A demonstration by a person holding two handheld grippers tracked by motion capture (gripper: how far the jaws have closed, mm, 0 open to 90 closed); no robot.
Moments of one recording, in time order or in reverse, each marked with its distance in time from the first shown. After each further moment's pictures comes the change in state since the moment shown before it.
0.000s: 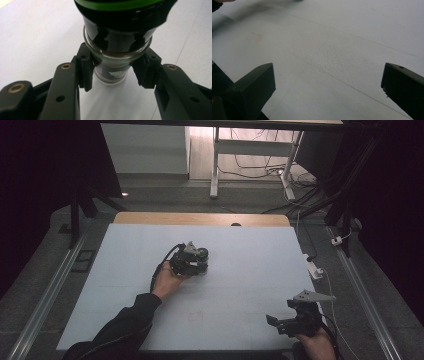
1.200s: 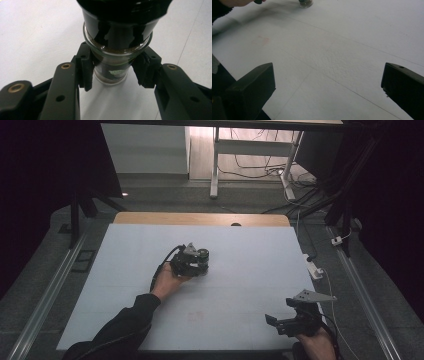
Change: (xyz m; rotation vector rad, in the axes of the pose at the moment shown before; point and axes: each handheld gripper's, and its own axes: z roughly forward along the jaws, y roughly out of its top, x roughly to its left) left arm 0.001 -0.005 0.006 -0.012 -0.017 0.002; right arm 0.005 0.004 -0.003 -0.033 0.021 -0.024
